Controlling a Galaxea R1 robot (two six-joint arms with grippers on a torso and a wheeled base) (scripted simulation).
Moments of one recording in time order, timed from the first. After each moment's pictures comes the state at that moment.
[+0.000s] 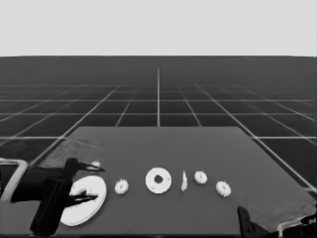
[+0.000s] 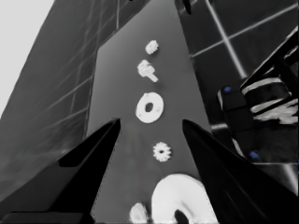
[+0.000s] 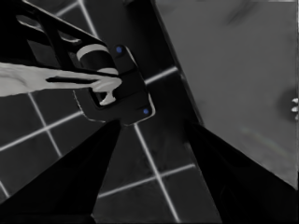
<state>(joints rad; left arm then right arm) -0.28 1.75 -0.35 0.24 0.72 0.35 -0.40 1.77 -0.33 -0.62 -1.16 0.31</state>
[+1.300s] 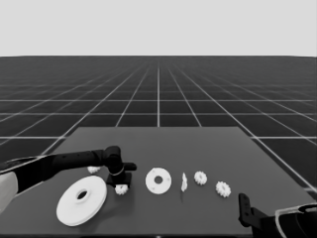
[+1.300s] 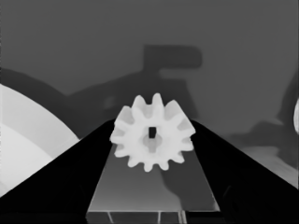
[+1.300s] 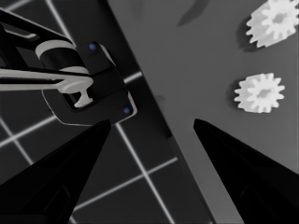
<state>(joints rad) 0.22 2.55 -1.30 0.39 1.45 -1.27 -0.35 1.76 -0.39 -0.70 -1.18 0.32</state>
